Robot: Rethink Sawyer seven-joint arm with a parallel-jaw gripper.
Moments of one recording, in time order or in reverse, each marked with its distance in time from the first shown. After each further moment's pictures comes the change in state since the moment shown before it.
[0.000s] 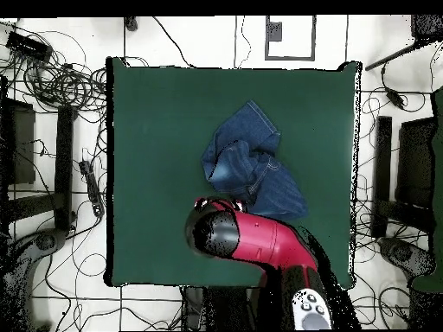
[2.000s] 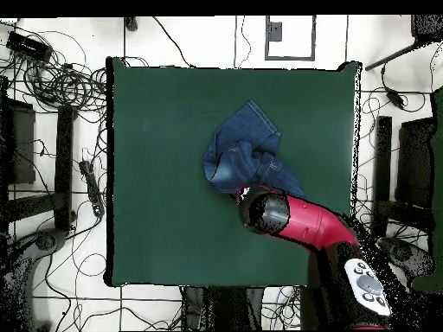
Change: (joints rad) arm -0.195 0.178 0.042 -0.142 -0.088 -0.015 0.000
